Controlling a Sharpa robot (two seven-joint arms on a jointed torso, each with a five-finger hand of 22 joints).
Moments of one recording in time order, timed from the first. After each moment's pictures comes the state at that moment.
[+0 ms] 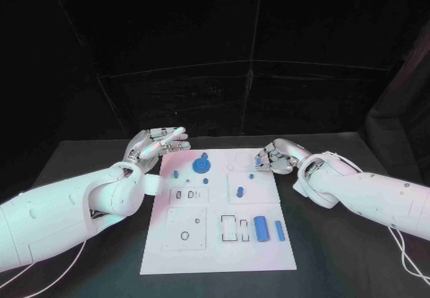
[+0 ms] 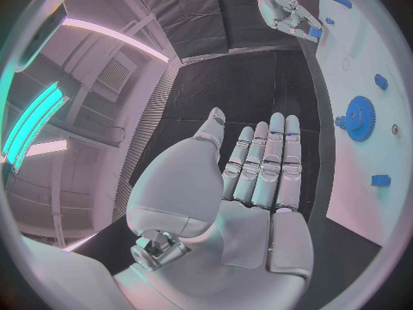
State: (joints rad) left arm 1.16 -0.85 -0.01 1.49 0.02 -0.34 0.52; left_hand 1.32 0.06 -0.04 0.05 0.04 0.92 0.23 0.10 0.07 0.99 0.18 0.12 0.07 1.04 0.14 0.15 0.16 0.18 0.84 0.25 0.31 0.12; right arm 1.15 -0.78 0.00 1.31 -1.22 -0.41 0.03; right_hand 1.33 0.01 0.25 -0.06 0.16 1.06 0.14 0.12 0.07 1.47 0.05 1.49 1.31 1.47 -0.02 1.54 1.31 0.05 1.47 0.09 1.49 1.31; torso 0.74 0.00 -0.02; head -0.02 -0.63
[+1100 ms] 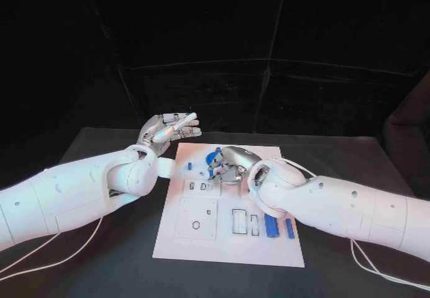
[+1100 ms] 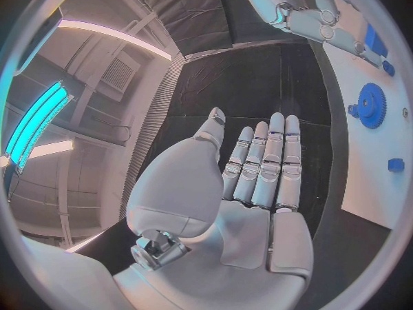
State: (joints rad) left arm 1.18 -0.82 -0.01 1.44 0.02 -0.34 0.52; left_hand 1.32 0.06 -0.04 0.05 0.04 0.92 0.23 0.10 0.07 0.99 0.18 0.12 0.07 1.04 0.14 0.15 0.16 0.18 0.84 0.25 0.31 0.12; right arm 1.15 -0.48 -0.03 1.41 -1.41 -0.36 -0.21; right_hand 1.32 0.01 0.25 -0.06 0.13 1.06 0.14 0.11 0.07 1.46 0.05 1.49 1.31 1.47 -0.03 1.54 1.31 0.05 1.47 0.08 1.49 1.31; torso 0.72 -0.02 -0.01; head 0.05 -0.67
